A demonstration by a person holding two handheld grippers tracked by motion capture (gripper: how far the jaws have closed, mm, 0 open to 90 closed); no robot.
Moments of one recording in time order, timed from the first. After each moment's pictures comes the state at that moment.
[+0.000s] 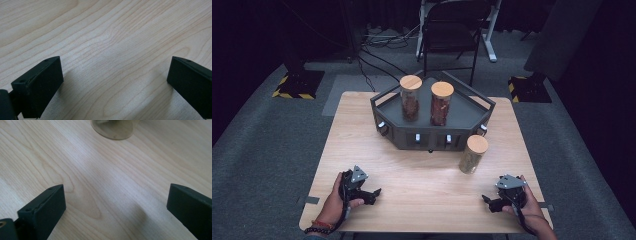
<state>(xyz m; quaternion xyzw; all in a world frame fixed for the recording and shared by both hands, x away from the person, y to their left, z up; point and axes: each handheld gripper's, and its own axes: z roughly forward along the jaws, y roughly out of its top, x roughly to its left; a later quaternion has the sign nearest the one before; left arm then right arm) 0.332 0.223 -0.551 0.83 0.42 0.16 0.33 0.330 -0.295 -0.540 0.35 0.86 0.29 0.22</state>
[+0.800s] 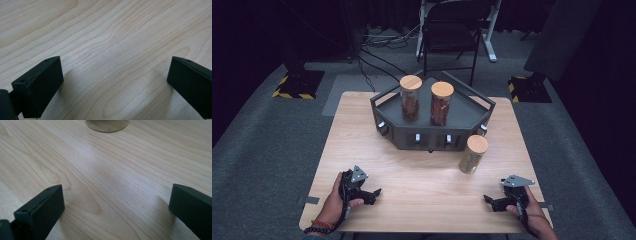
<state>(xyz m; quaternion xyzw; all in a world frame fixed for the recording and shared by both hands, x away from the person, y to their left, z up) 0.332 0.223 -0.551 0.83 0.42 0.16 0.33 0.333 -0.312 -0.553 0.40 0.83 0.34 0.16</state>
